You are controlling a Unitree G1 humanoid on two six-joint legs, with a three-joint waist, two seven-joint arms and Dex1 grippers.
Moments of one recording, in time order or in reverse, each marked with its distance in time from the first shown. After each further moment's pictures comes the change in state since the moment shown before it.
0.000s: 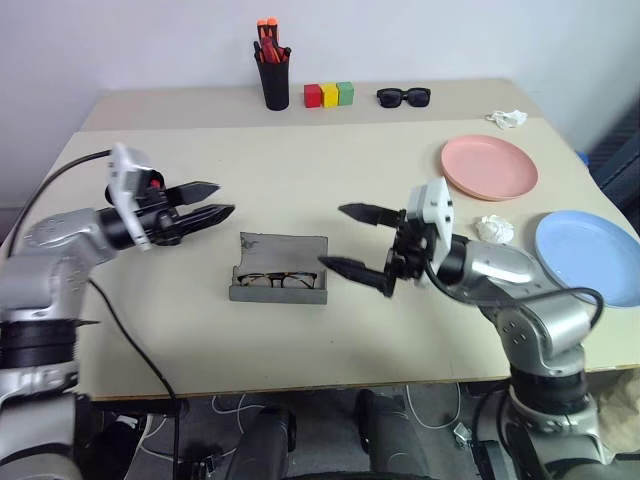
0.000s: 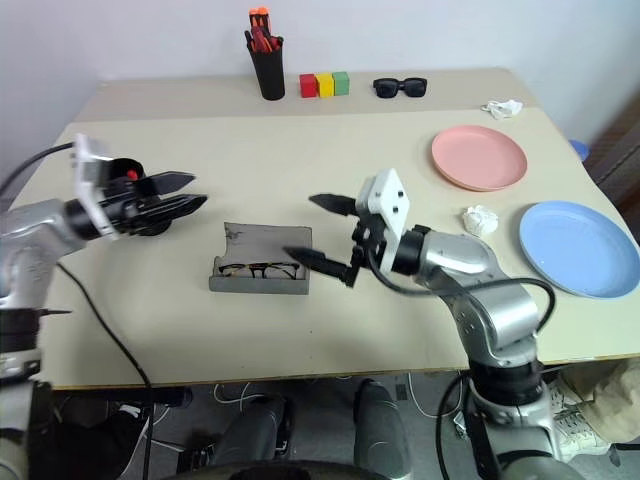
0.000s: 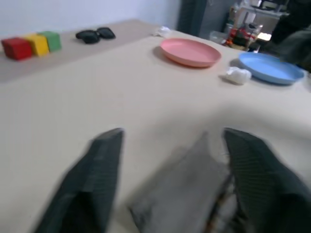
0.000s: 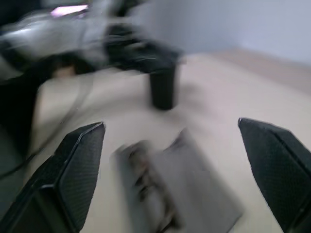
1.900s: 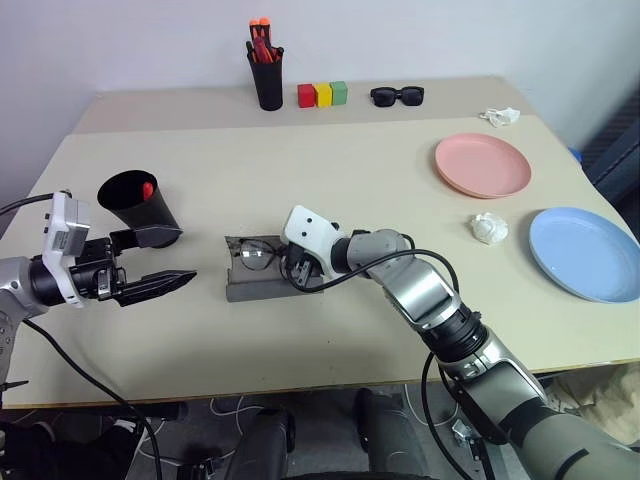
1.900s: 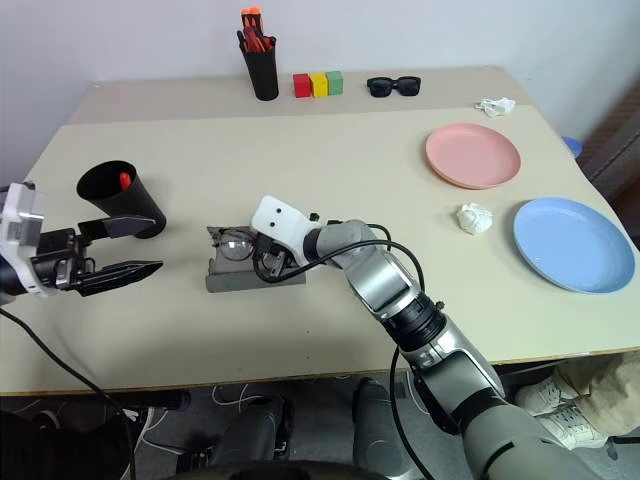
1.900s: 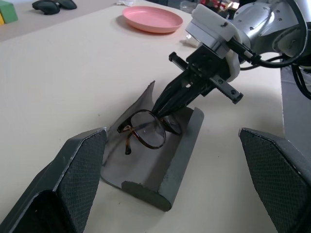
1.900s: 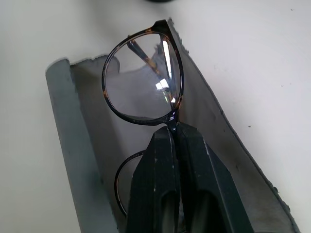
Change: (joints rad) left arm 0.442 0.223 0.275 -0.252 -0.183 0.035 -0.235; right arm -0.328 0.184 0.517 0.508 -0.569 -0.008 -0.122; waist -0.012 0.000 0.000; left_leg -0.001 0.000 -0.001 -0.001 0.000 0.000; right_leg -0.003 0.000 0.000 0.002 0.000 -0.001
